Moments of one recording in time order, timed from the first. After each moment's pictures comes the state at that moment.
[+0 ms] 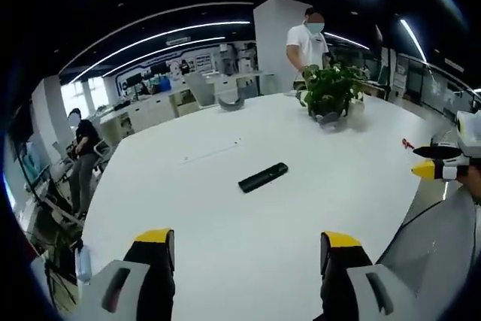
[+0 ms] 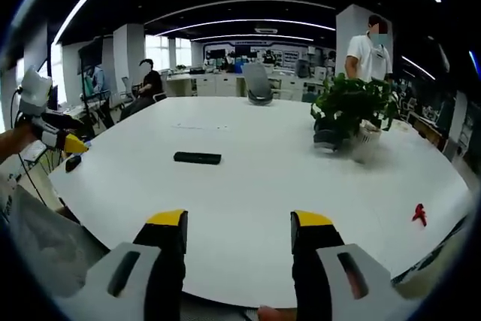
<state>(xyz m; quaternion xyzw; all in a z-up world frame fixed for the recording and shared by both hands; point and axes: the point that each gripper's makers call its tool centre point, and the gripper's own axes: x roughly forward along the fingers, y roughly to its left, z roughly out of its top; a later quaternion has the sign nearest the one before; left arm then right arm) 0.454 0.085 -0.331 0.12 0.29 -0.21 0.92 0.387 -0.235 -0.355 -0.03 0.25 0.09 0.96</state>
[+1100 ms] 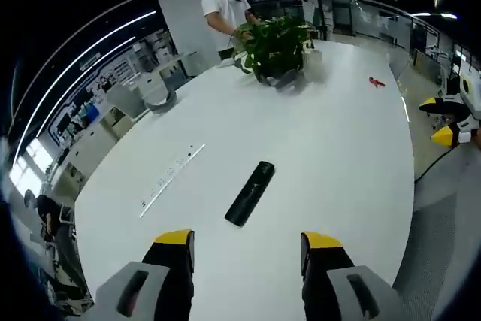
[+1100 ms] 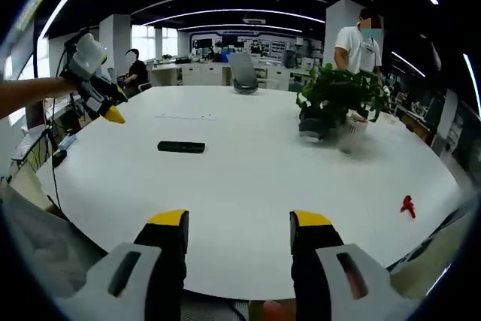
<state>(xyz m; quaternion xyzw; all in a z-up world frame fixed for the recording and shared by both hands) 0.585 0.022 -0.361 0.28 0.34 -0.38 0.82 0.387 -0.251 -0.366 -0.04 0.28 0.05 0.96</state>
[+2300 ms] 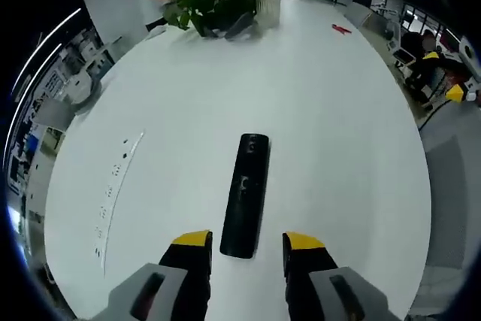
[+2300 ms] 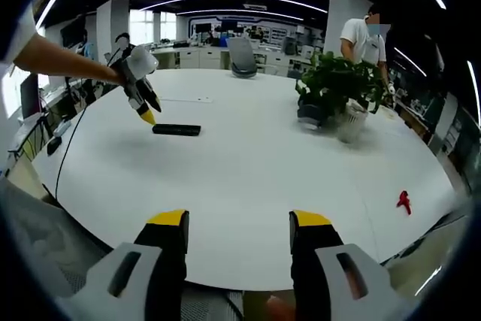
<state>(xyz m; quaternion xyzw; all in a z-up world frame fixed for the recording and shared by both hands) 0.654 -0.014 -0.476 0.36 0.41 -0.50 0.67 0.383 -0.256 -0.382 -0.06 0.33 0.04 0.94</state>
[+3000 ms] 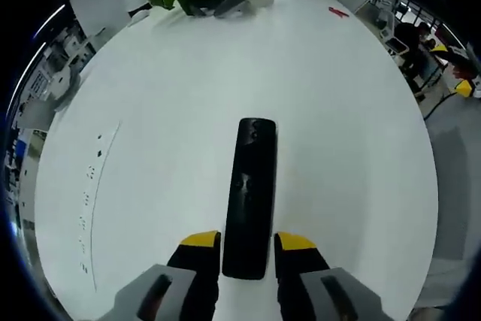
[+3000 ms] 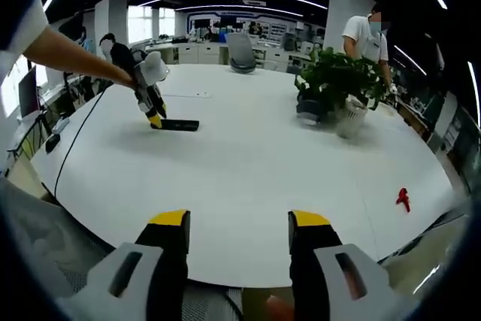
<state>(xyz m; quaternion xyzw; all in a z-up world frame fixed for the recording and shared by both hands) 0.663 -0.022 -0.509 0.37 0.45 -0.52 0.63 0.381 -0.258 -0.387 -0.06 0.34 0.04 0.94</state>
